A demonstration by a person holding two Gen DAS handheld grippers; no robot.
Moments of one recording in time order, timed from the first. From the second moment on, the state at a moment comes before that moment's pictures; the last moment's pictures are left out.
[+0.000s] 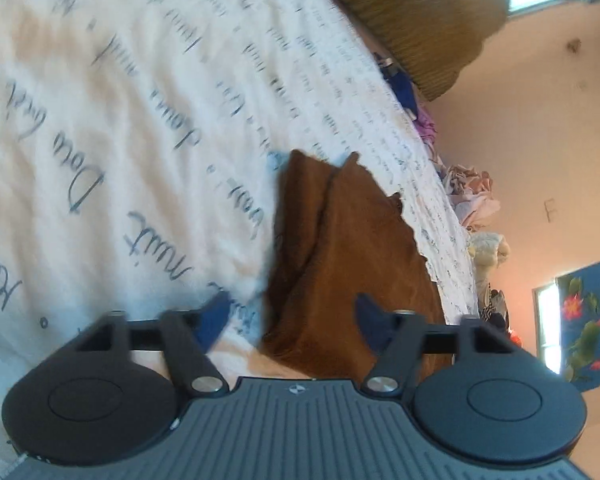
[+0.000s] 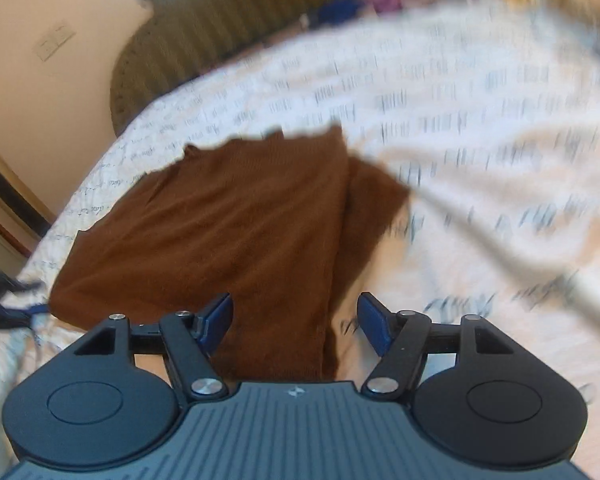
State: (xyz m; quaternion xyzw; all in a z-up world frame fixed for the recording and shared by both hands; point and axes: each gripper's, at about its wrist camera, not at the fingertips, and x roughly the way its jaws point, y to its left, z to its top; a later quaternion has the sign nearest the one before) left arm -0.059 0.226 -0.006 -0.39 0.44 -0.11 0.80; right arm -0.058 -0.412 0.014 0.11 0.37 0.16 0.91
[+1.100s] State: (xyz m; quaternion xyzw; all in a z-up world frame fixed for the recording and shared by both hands) left arm -0.060 0.028 -0.030 0.00 0.41 -0.02 0.91; right arm -0.051 -0.335 -0.049 0.01 0.36 0.05 0.93
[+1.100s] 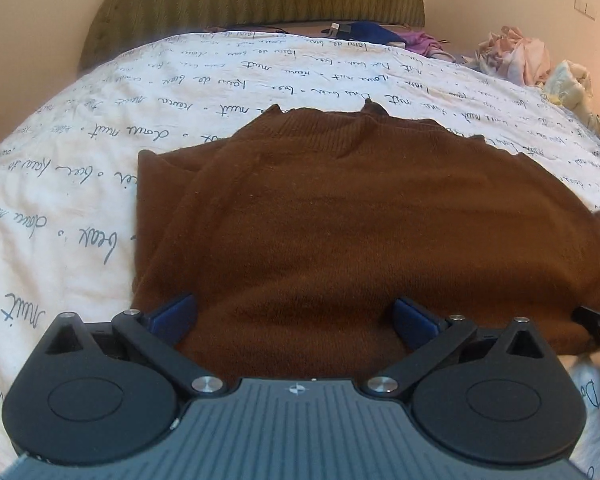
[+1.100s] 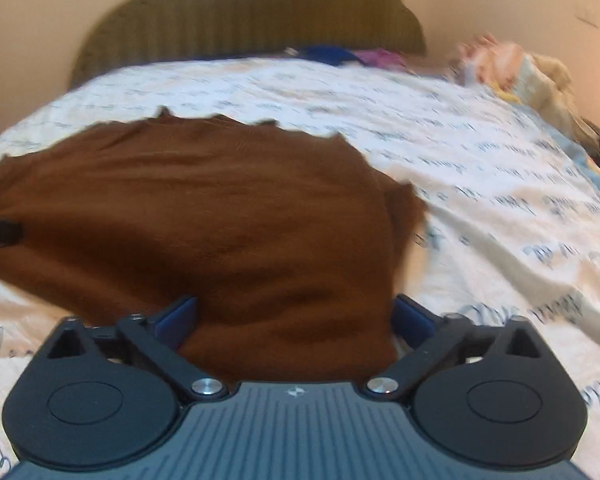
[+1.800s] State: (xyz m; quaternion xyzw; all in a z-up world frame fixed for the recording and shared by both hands) left arm -0.087 0.104 -0.009 -0.11 0.43 0.00 0.89; right arm -0.082 -0.291 -0.006 0.03 0.31 0.11 0.94
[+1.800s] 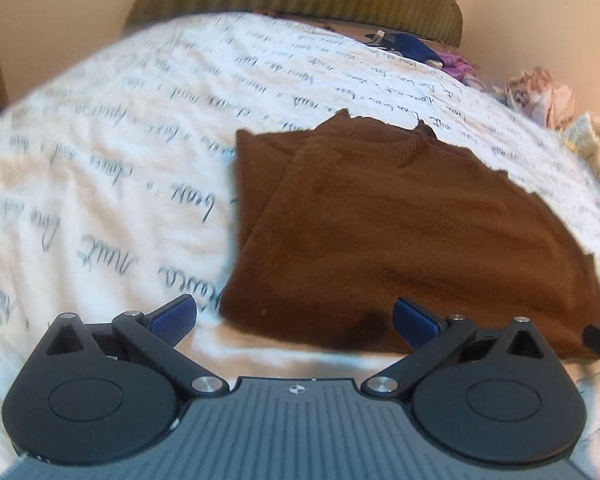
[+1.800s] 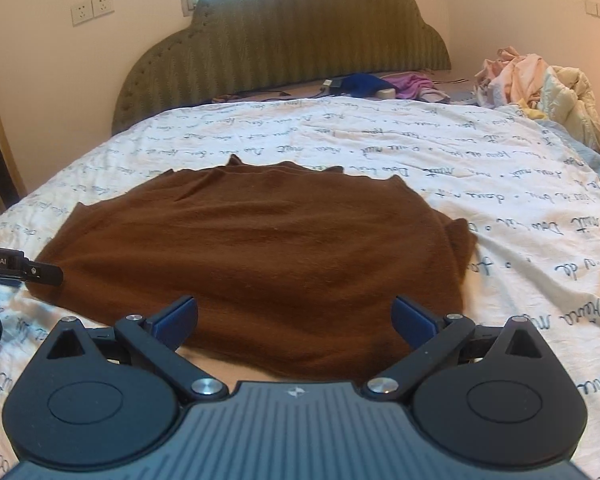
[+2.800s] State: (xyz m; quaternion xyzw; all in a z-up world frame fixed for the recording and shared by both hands) left arm -0.050 0.167 -0.022 -0.37 0.43 -0.10 0.82; right arm -0.095 -0.310 0.006 0.08 0.28 0.12 0.95
